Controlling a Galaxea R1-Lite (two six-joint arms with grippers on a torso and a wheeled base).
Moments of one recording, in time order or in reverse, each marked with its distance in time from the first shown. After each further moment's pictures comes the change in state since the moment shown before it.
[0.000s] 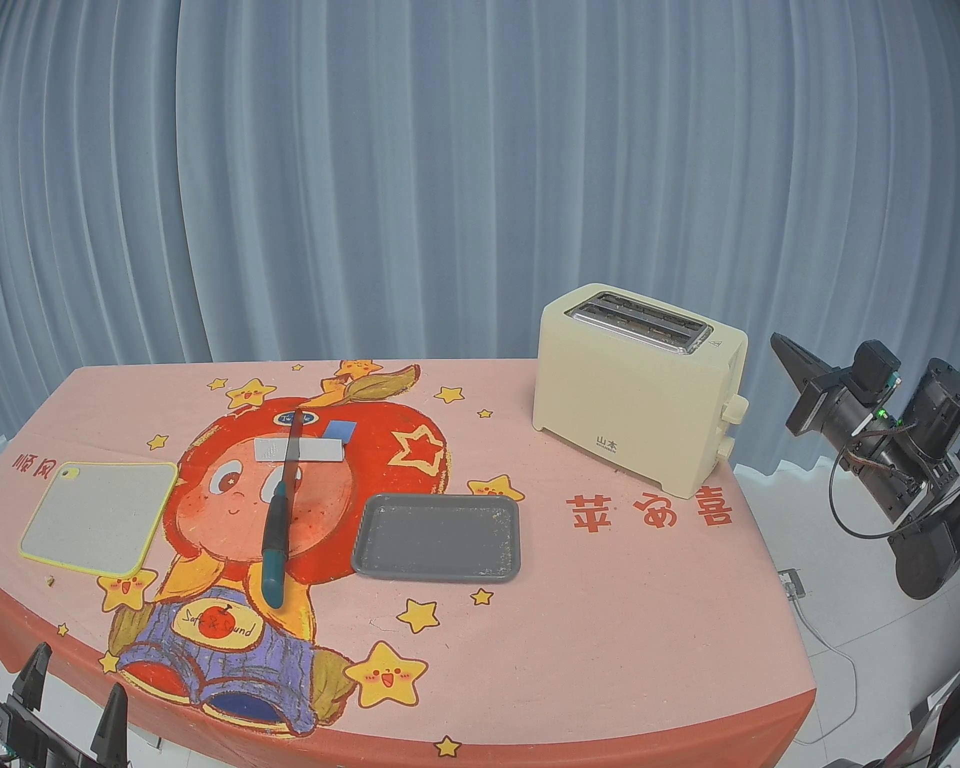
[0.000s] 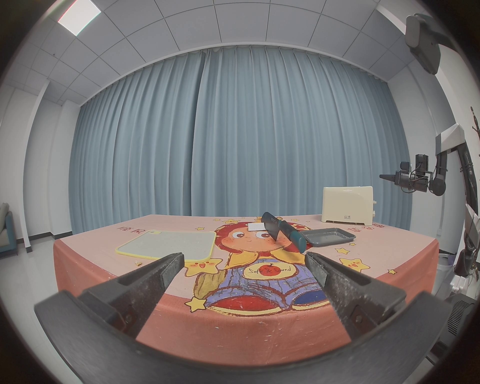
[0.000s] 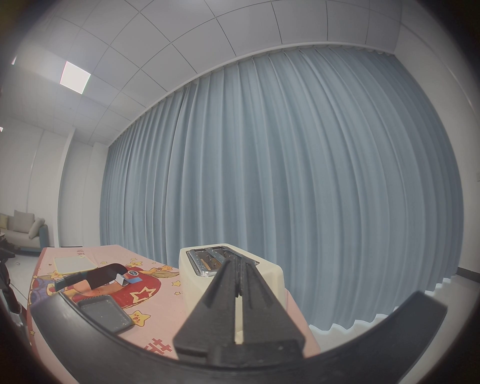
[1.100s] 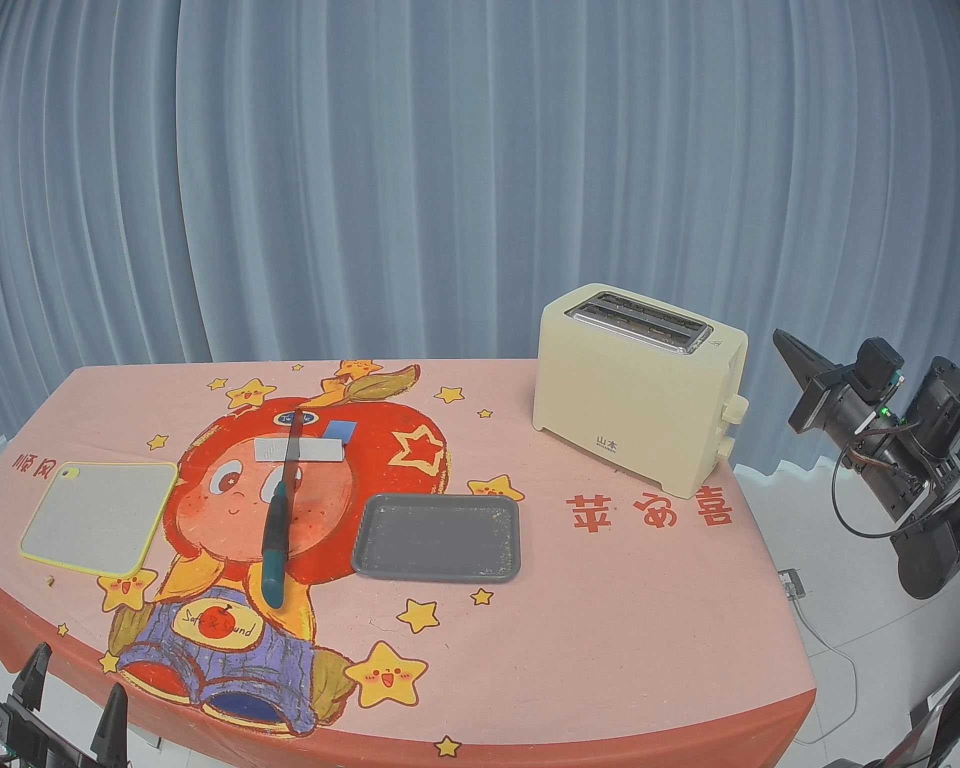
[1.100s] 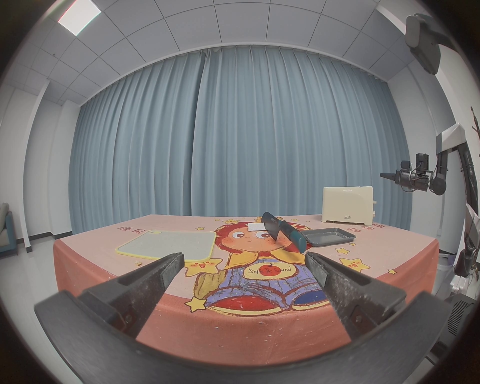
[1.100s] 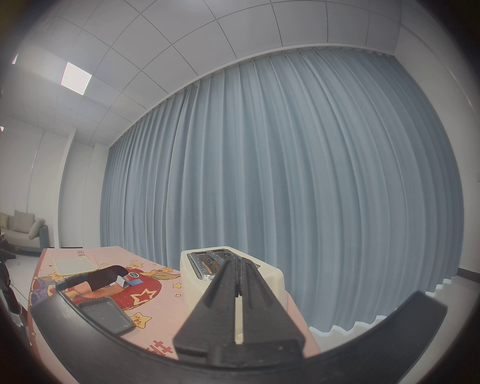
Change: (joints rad) left arm 0.000 0.000 0.000 0.000 0.000 0.000; right arm 0.001 -0.012 0.000 0.001 0.000 0.000
